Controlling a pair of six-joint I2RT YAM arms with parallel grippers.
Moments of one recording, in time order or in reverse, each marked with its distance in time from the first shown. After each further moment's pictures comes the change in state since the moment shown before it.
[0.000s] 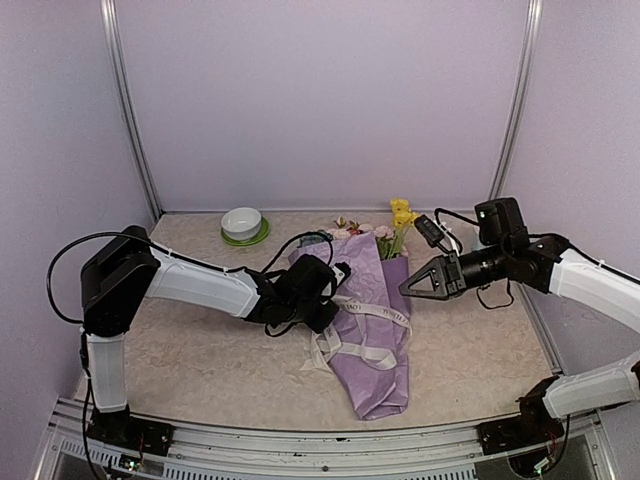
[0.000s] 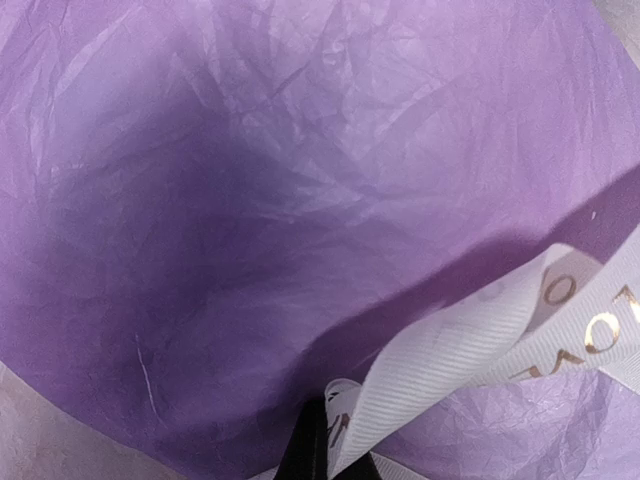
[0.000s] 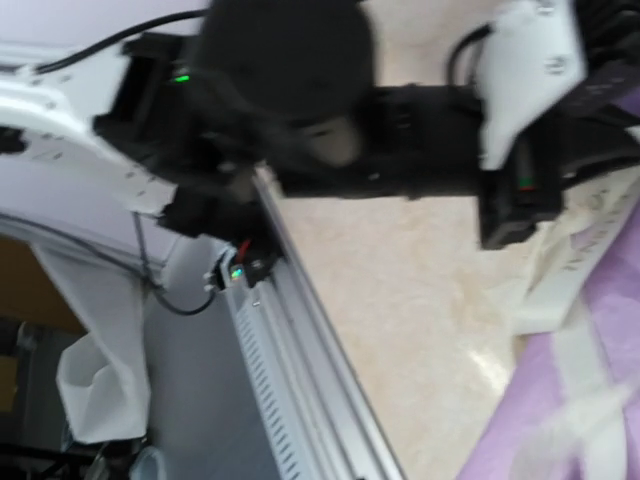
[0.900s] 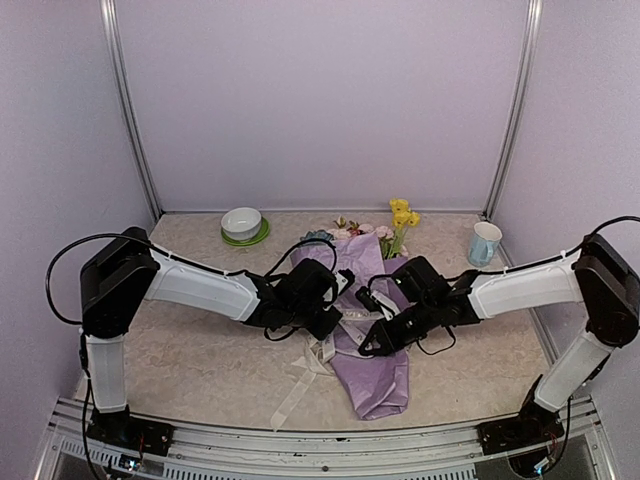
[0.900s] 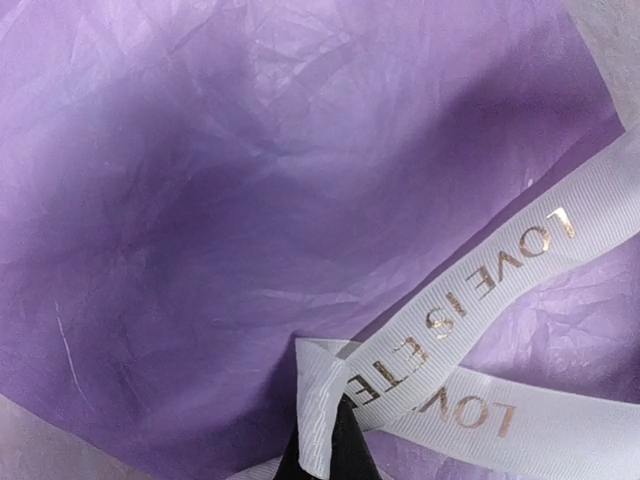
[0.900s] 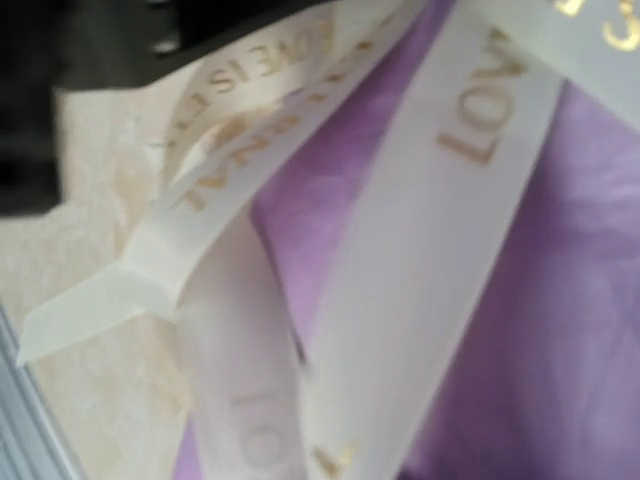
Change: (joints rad) left arm -0.012 -0.006 -0.017 -0.002 0.084 -0.024; right arm 0.310 0.448 -0.072 0.222 0.483 -0.042
